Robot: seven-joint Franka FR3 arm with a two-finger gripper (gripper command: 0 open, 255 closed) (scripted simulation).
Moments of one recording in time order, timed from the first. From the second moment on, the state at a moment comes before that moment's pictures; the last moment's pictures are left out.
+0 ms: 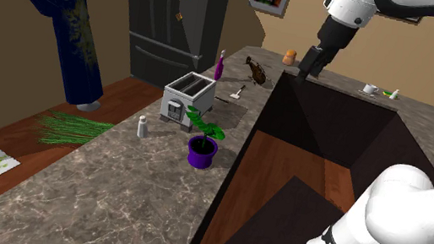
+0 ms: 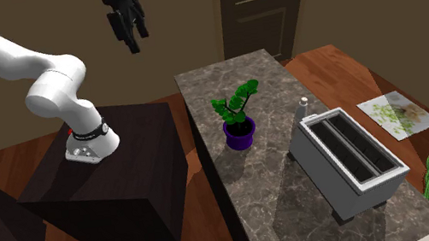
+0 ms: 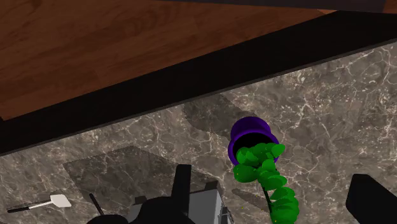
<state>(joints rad) 0.00 -0.79 -0.05 -2.29 -0.11 1.66 -0.04</state>
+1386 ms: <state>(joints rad) -0.02 -0.18 0.16 -2.23 -0.20 2.02 0.37</state>
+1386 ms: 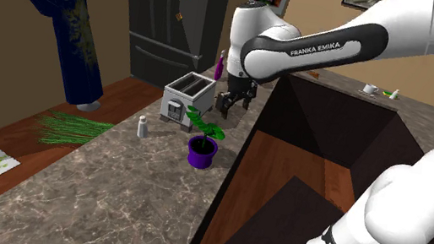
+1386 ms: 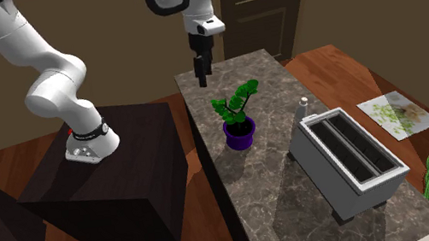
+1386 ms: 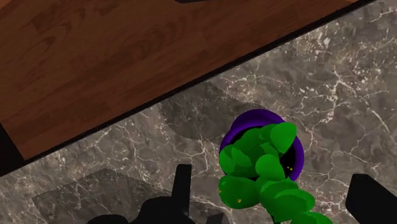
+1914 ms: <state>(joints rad) -0.01 0.08 0.18 -2.12 -0.28 2.09 0.50</state>
